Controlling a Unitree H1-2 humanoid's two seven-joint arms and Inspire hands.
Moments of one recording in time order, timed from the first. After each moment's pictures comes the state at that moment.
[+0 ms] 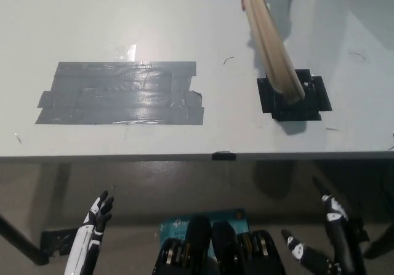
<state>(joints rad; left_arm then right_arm) 0.09 0.12 0.00 0.12 0.13 -0.27 0.00 0.15 -0.07 0.14 -0.20 -0.50 -0.16 -0.17</state>
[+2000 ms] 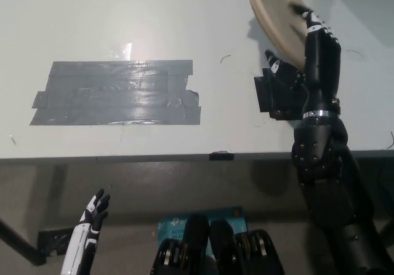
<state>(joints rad) 0.08 0.12 0.01 0.12 0.13 -0.27 0.00 -0.70 -0.04 0.08 0.41 -0.69 0.00 -0.41</state>
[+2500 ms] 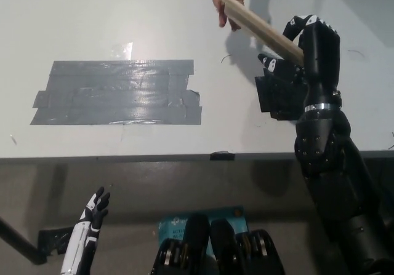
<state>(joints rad) 0.07 0.12 0.01 0.11 0.13 -0.27 0.00 -0.72 -0.07 0.11 0.41 -0.67 -0.03 -0.43</state>
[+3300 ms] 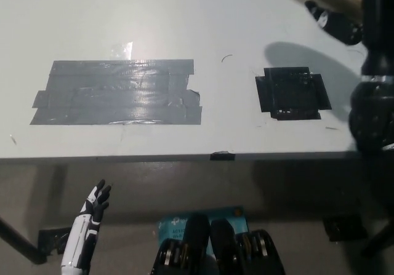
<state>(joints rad) 0.05 0.12 0.01 0.11 0.13 -0.26 -0.01 -0.78 -0.30 0.13 0.24 -0.76 -0.12 -0.47</state>
